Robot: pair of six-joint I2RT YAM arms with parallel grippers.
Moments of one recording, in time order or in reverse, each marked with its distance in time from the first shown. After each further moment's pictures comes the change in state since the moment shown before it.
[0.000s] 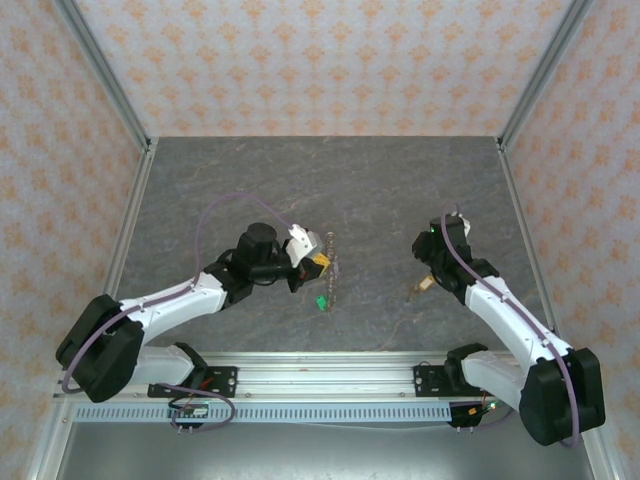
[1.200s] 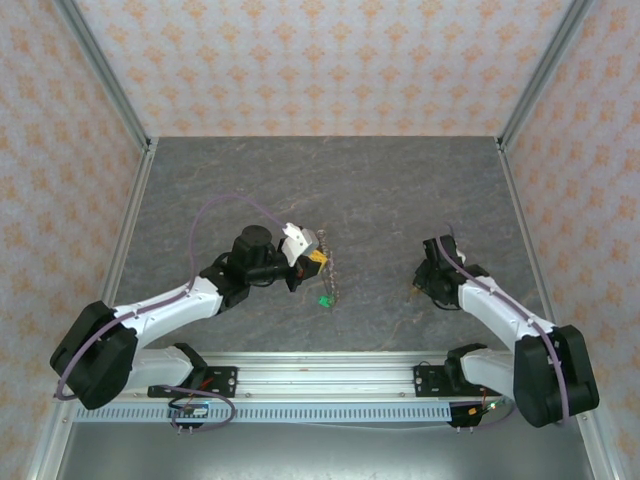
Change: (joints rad) left arm 0.000 -0.031 -0.025 0.031 -0.043 -0.056; right arm -0.019 0.107 -0.111 -0.127 -0.080 0.091
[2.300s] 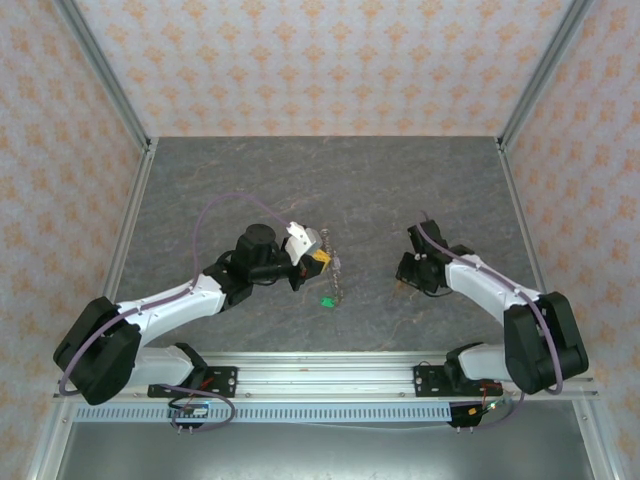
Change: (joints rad) left arm -0.013 0.025 0.023 0.002 0.000 0.000; right arm 0.089 0.177 0.181 -0.075 -0.106 -0.135
